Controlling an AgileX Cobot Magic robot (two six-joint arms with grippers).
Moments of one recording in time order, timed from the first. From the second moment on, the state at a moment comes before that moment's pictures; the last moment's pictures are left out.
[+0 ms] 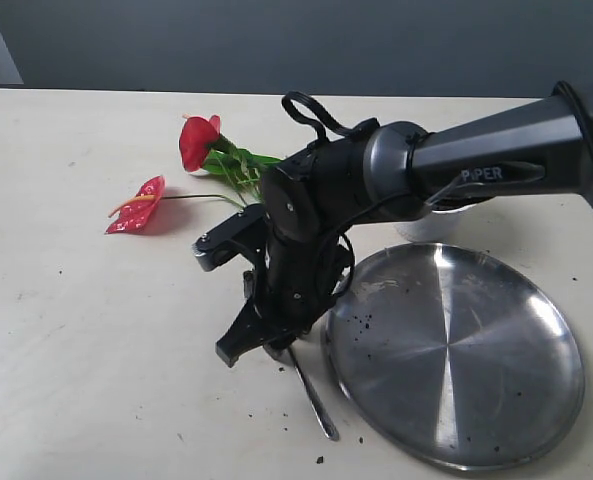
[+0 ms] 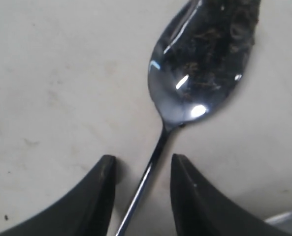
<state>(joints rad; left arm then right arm) -0.07 -0.01 0.00 0.21 0.26 -0.06 0.83 2.08 -1.29 0.12 0.78 -0.07</state>
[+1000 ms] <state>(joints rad) -0.07 -0.01 0.00 0.21 0.26 -0.06 0.83 2.09 -1.33 0.34 0.83 -0.15</state>
